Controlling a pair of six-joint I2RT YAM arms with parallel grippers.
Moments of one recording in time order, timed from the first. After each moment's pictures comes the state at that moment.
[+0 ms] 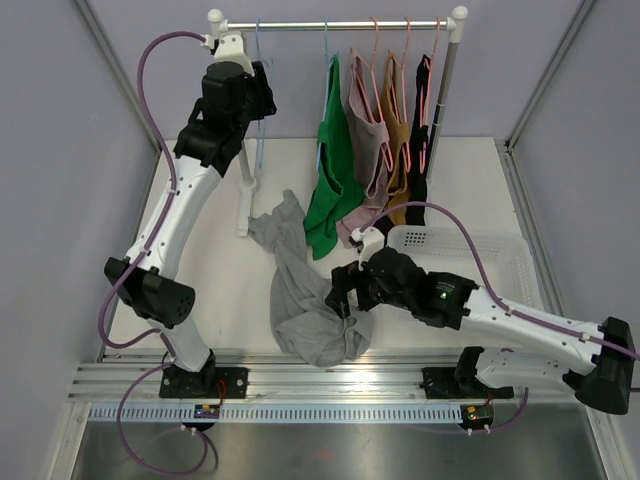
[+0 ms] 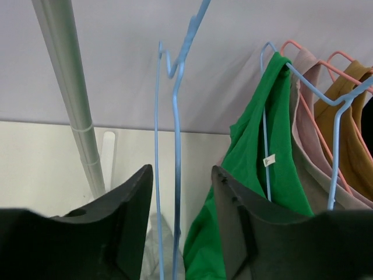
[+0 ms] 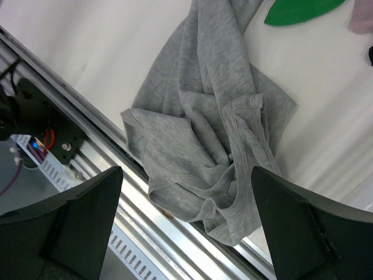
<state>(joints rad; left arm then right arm) -0.37 1.74 2.05 -0.47 -0.26 -0.27 1.08 1.05 0.87 -0.42 0.13 0.54</state>
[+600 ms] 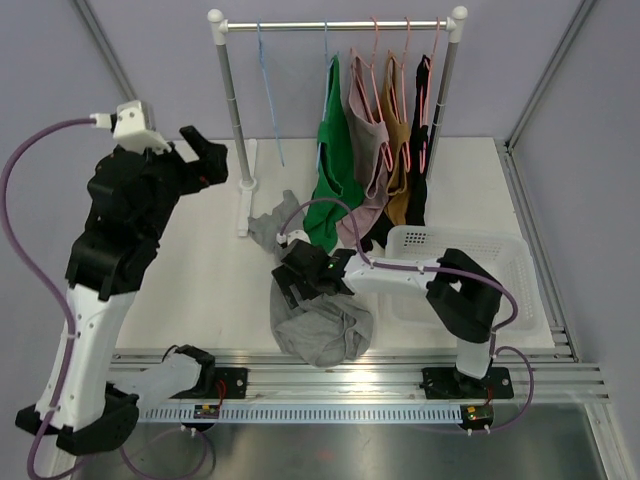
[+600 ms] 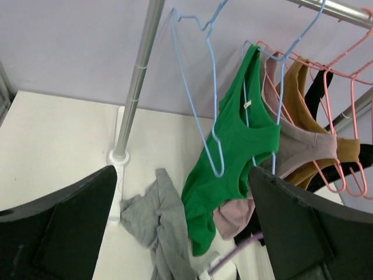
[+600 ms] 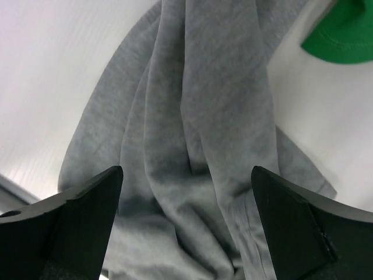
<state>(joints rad) -0.38 1.10 1.67 -0.65 -0.26 -0.34 1.08 1.82 1.24 -0.38 0.17 0.44</state>
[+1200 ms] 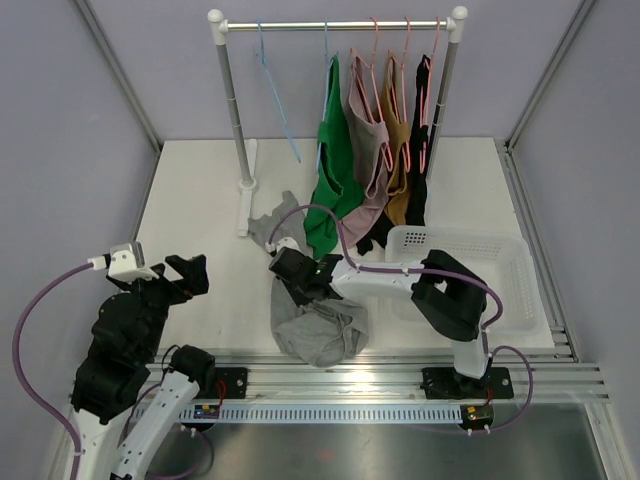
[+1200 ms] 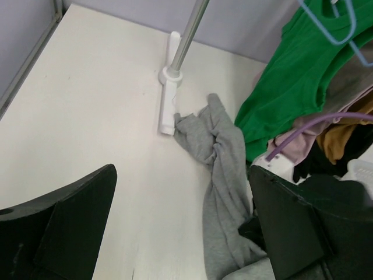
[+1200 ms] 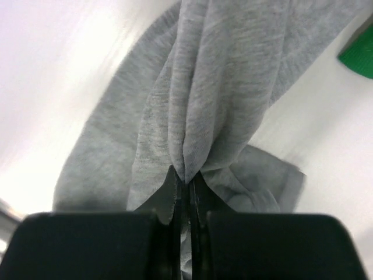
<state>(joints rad) -0.38 0.26 0.88 -0.76 -0.35 -0.37 1.12 1.97 1.33 -0.38 0.22 0.42</state>
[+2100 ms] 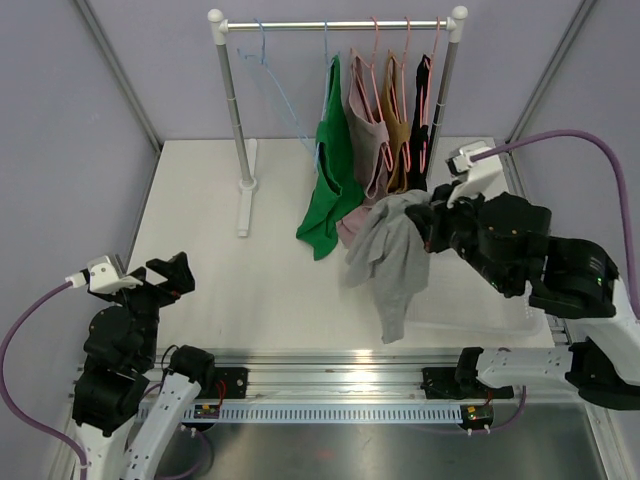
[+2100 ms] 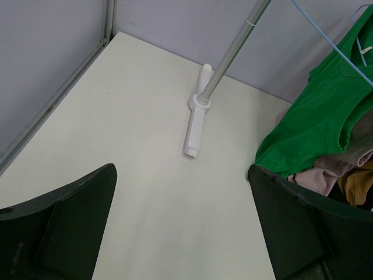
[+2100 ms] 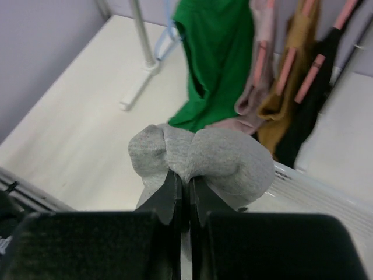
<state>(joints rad) -0.32 0.16 0.83 -0.73 -0.46 -0.37 1.15 1.10 1.78 -0.95 0.59 0.29</state>
